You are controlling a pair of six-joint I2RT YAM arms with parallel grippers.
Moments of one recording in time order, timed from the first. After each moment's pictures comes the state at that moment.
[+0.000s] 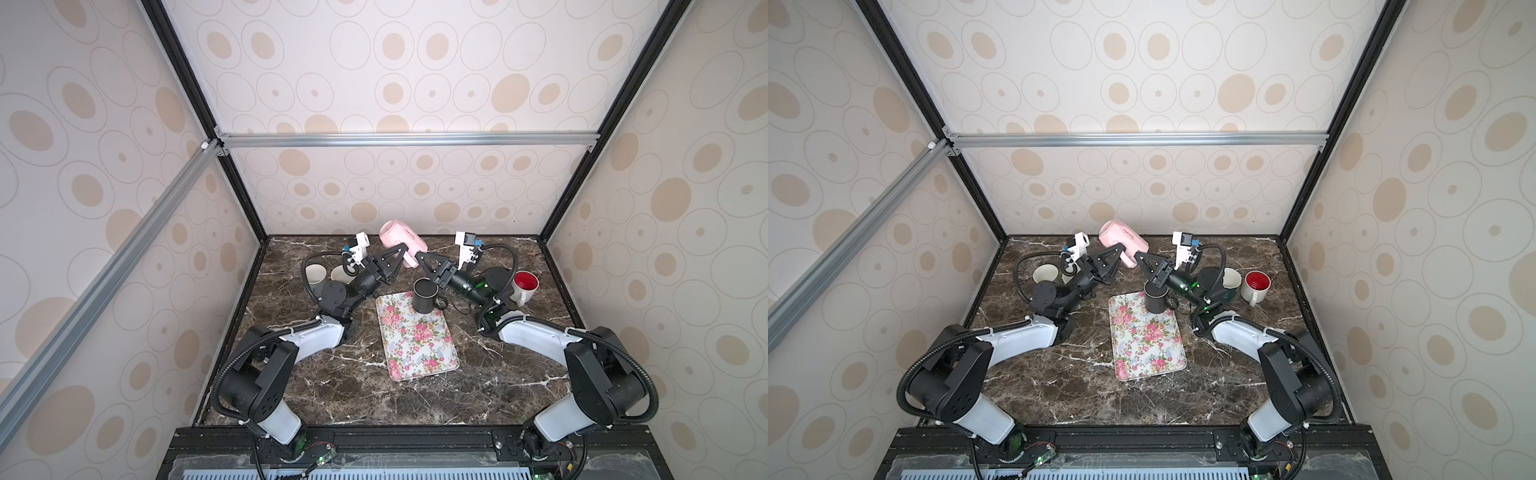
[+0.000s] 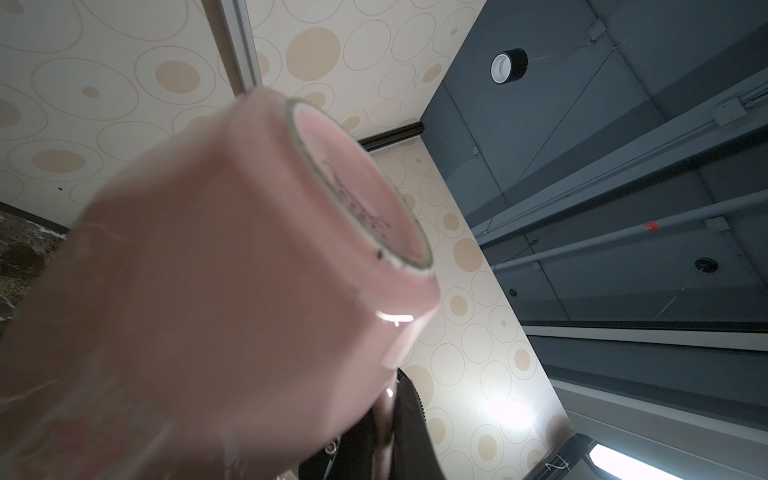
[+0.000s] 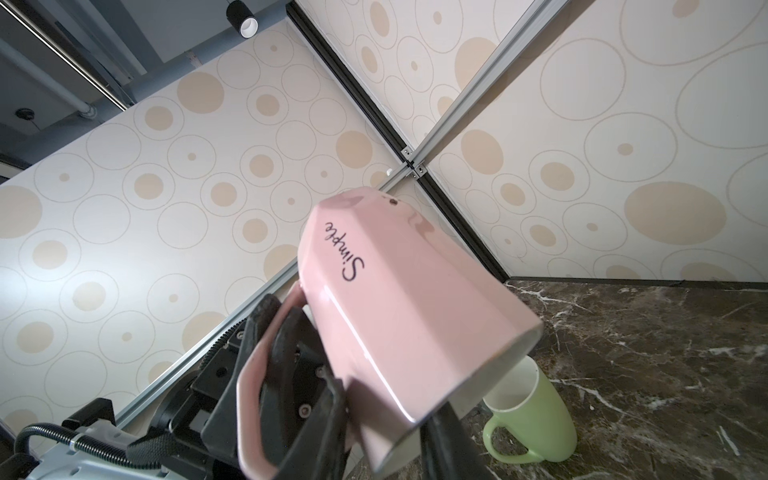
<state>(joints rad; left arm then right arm) -0.53 1.60 0.82 1.34 0.41 -1.60 0.50 1.56 0.85 1.06 -0.53 0.89</state>
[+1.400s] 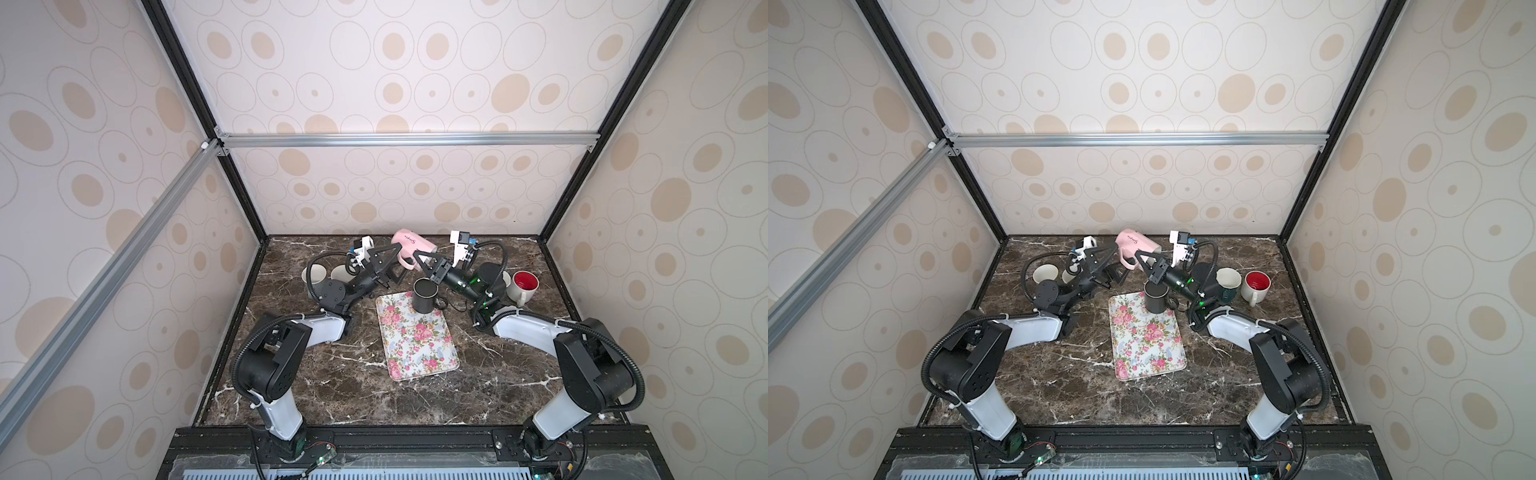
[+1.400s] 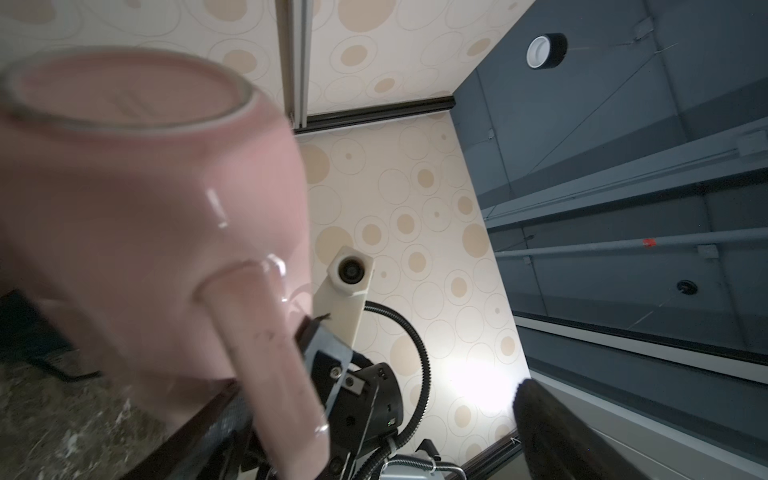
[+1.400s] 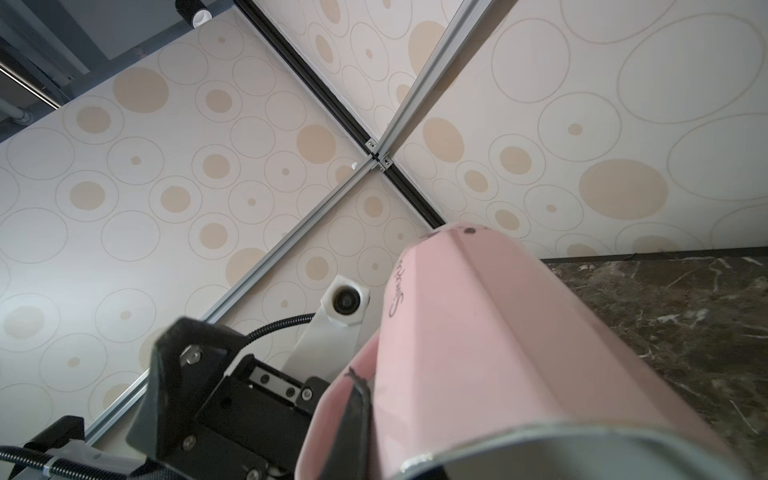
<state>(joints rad) -0.46 1.75 0.80 1.45 0.59 -1.77 0.49 1.62 0.89 0.98 -0.49 0.87</state>
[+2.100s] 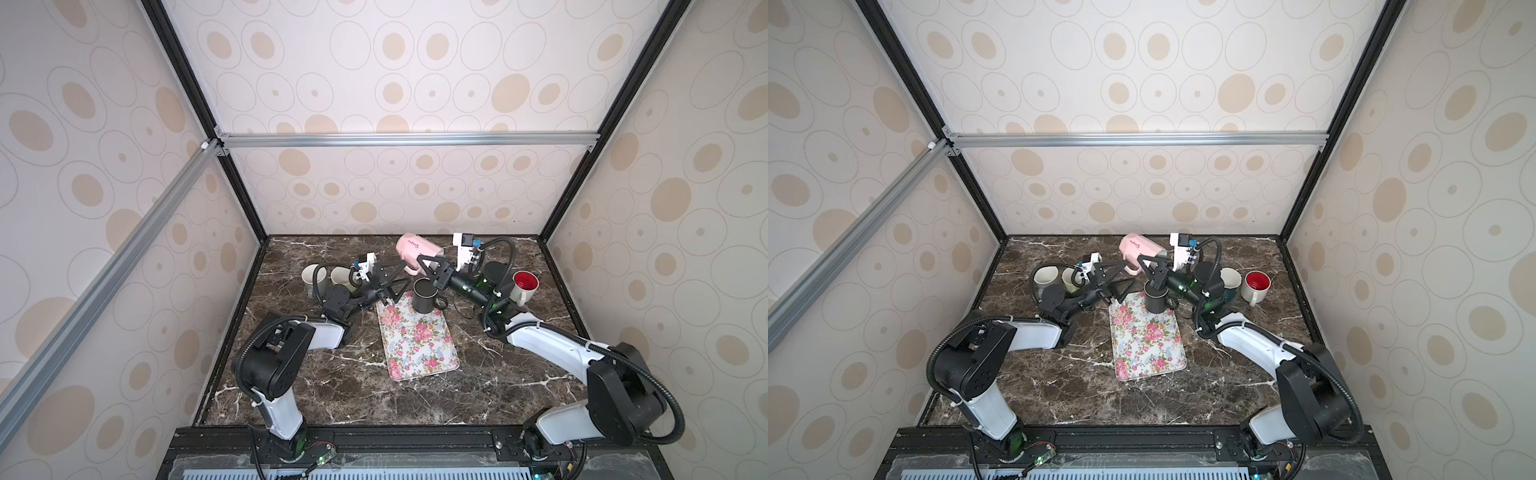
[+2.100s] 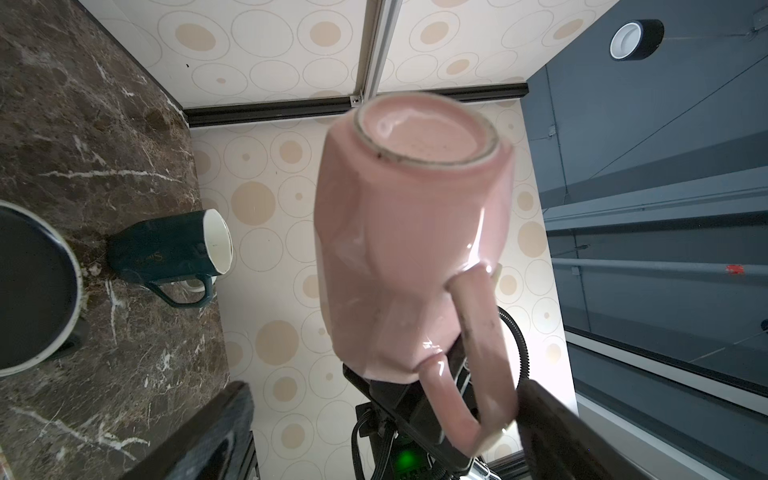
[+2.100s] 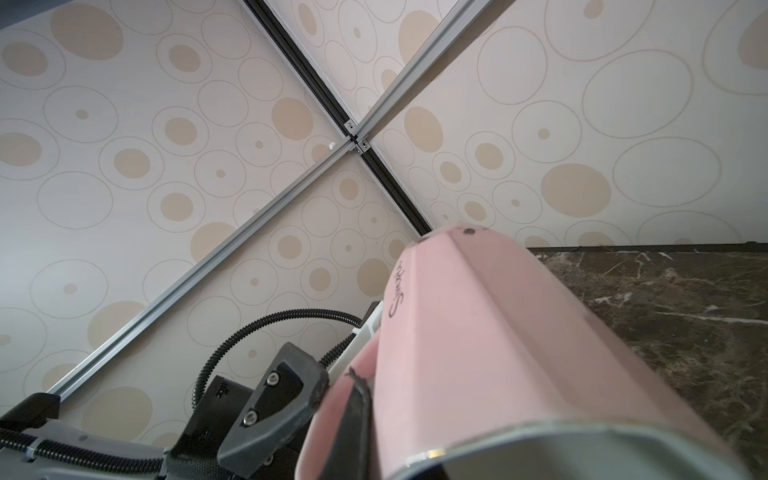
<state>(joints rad) -0.46 1.75 0.72 1.38 0.63 -1.72 0.51 1.40 0.86 0.65 -0.39 0.69</state>
